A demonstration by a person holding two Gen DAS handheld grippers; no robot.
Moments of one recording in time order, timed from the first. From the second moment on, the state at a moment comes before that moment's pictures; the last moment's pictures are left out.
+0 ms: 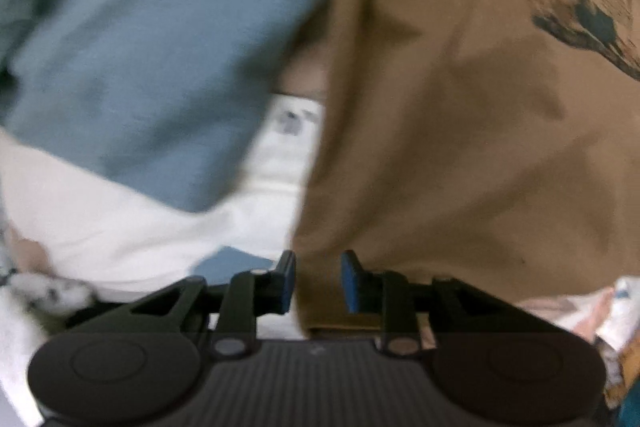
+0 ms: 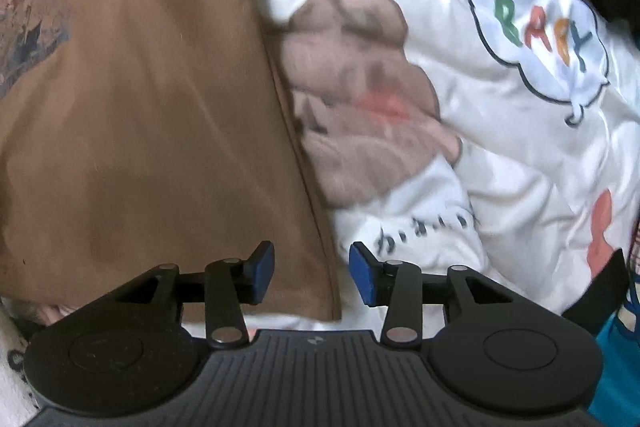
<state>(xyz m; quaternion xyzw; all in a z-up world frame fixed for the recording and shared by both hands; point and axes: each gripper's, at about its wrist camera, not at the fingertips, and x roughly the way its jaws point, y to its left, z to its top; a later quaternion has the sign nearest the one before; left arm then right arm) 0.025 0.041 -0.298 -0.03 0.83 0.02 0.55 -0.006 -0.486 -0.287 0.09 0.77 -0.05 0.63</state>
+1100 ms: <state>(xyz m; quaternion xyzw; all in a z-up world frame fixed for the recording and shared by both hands) 0.060 0.042 -0.209 0.08 0.82 0.01 0.56 -0.016 -0.522 -0.235 0.17 0.75 -0.19 0.62</state>
